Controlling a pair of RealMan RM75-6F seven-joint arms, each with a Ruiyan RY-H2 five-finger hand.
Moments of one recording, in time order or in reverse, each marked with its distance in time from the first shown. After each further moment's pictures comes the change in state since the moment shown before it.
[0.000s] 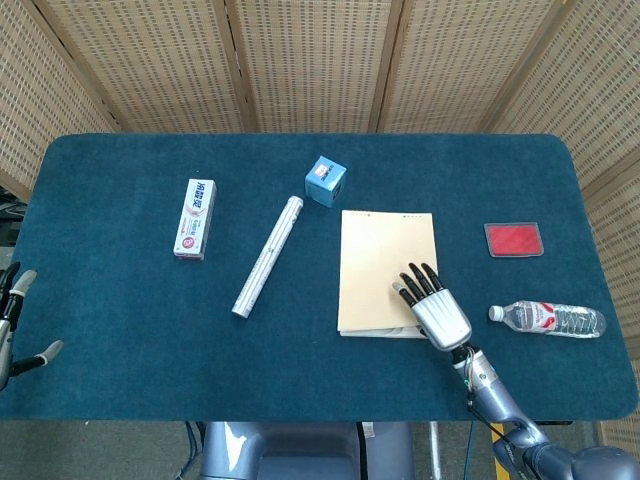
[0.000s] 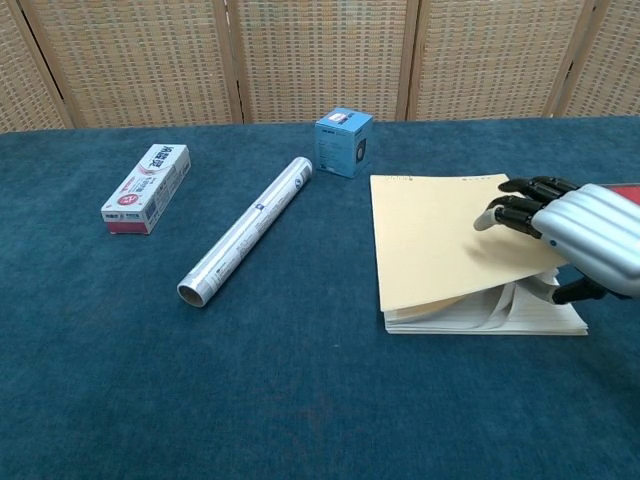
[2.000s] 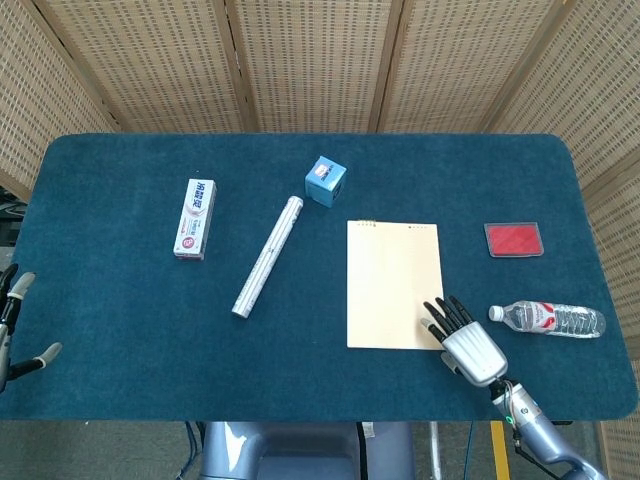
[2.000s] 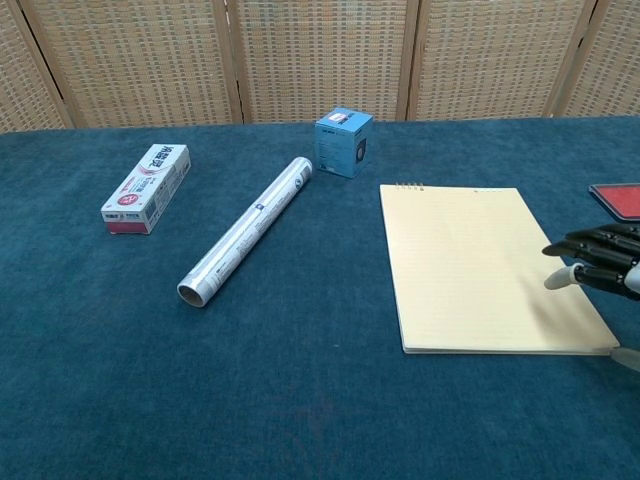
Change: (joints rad) left arm 0.010 -0.001 0.011 0.009 0.034 0.033 -0.006; right arm -0.144 0.260 -0.078 -0.267 -0.097 -0.056 -0.037
